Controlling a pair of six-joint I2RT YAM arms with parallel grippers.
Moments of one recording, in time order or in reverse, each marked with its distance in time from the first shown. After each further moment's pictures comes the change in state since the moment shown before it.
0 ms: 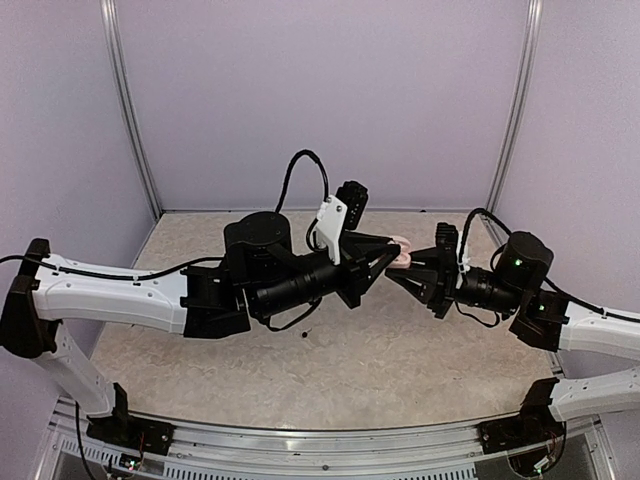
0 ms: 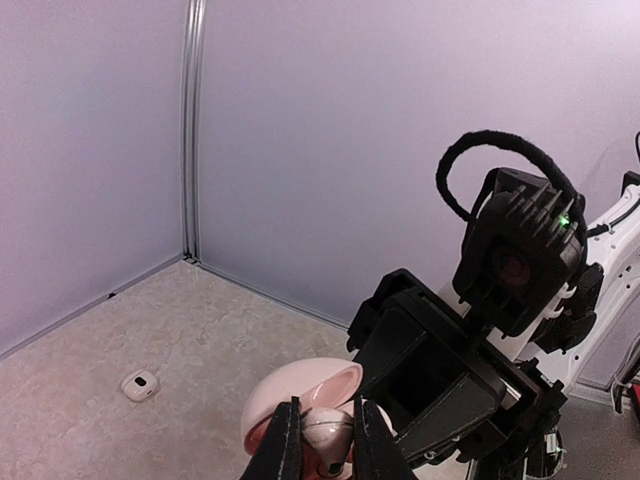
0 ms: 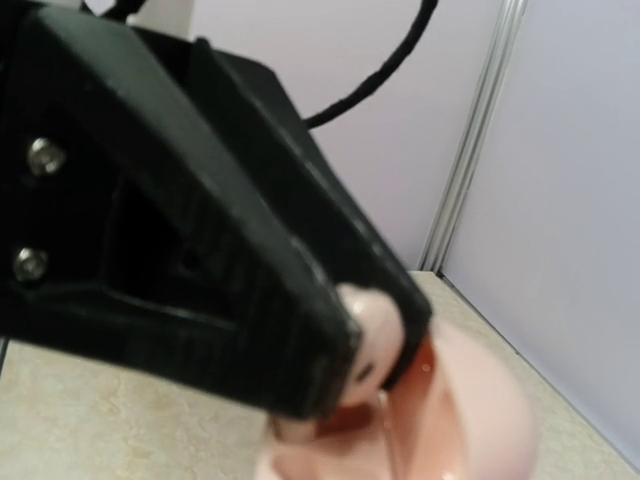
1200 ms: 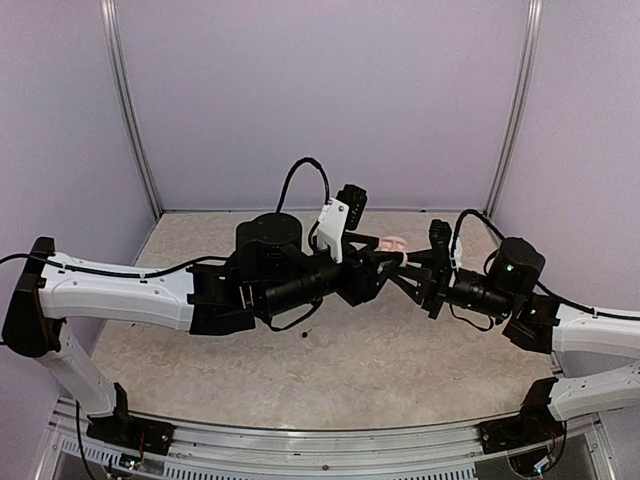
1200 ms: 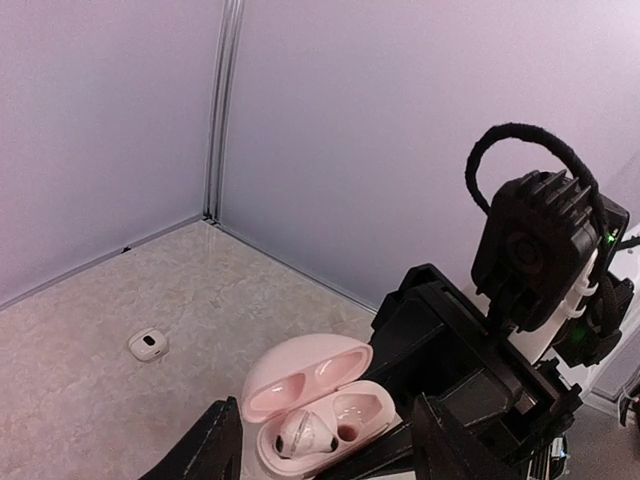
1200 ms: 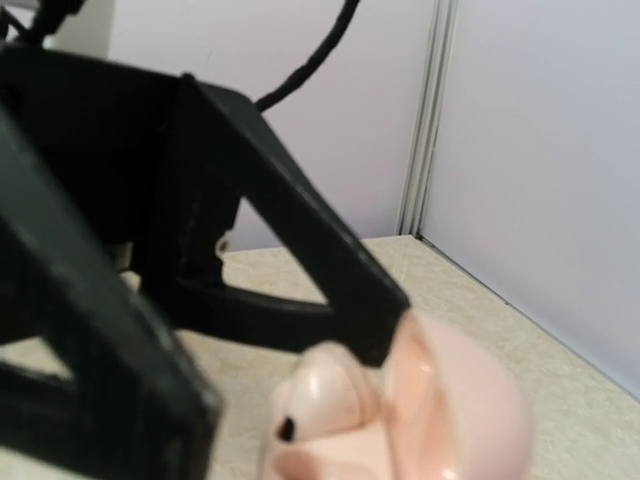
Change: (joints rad) left arm 0.021 0.032 0.023 -0.070 -0.054 -0.085; right arm 0.000 0.048 -0.037 0.068 0.089 0.110
